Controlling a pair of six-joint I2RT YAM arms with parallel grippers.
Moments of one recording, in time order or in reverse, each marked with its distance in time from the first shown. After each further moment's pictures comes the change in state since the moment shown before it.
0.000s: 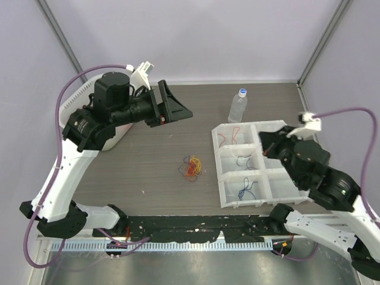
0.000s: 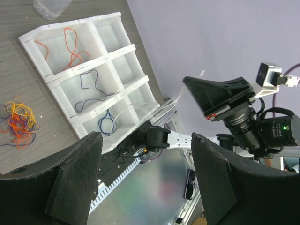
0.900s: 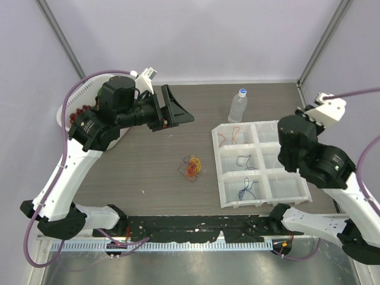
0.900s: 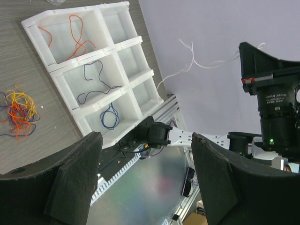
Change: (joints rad) left arm 0.003 -0.021 -0.089 0.018 -0.014 -0.024; right arm -0.006 0.214 0.303 -0.318 0.830 0.071
